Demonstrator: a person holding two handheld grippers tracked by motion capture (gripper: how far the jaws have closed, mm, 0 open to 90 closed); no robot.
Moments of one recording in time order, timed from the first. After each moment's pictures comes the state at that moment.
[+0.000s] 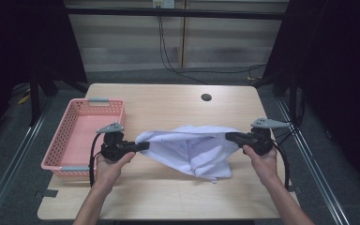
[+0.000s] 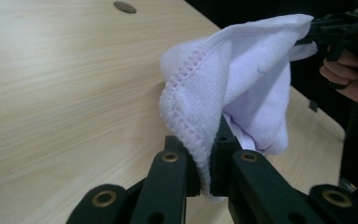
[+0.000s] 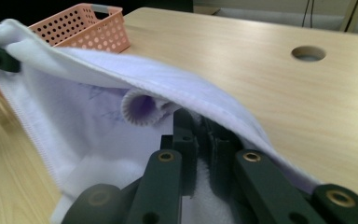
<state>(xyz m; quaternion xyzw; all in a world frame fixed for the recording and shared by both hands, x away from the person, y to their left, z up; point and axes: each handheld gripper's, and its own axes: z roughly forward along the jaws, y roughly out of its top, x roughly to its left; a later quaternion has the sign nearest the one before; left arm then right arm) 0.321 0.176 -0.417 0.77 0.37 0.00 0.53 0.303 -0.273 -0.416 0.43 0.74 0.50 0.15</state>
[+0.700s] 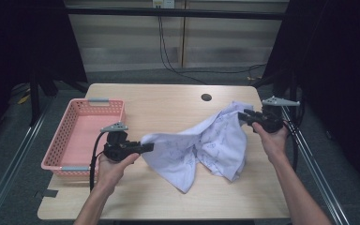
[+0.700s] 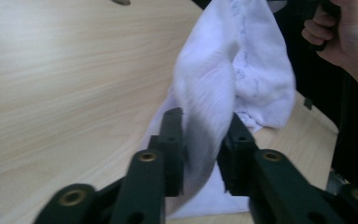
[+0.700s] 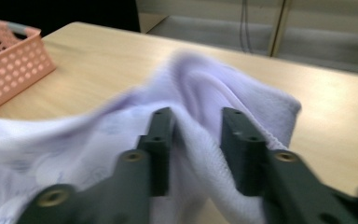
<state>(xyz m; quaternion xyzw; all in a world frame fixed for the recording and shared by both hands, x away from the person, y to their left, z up) 0.320 0.159 -0.420 0.77 0.38 -0.02 0.50 0.356 -0.311 -0.400 0.48 0.71 0.46 0.22</state>
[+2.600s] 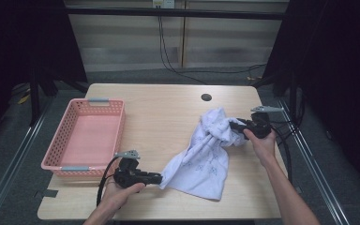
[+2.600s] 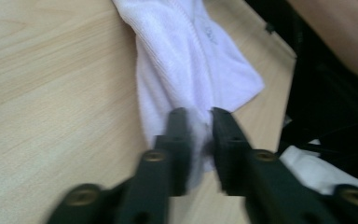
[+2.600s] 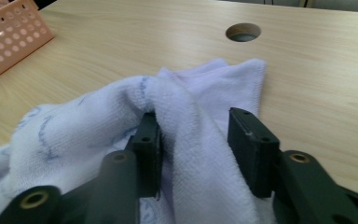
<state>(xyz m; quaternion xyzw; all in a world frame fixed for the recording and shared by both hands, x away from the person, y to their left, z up) 0.279 0.145 -0.477 0.81 0.33 -0.13 0.46 0.377 -0.306 -0.454 0.49 0.73 0.45 0.16</state>
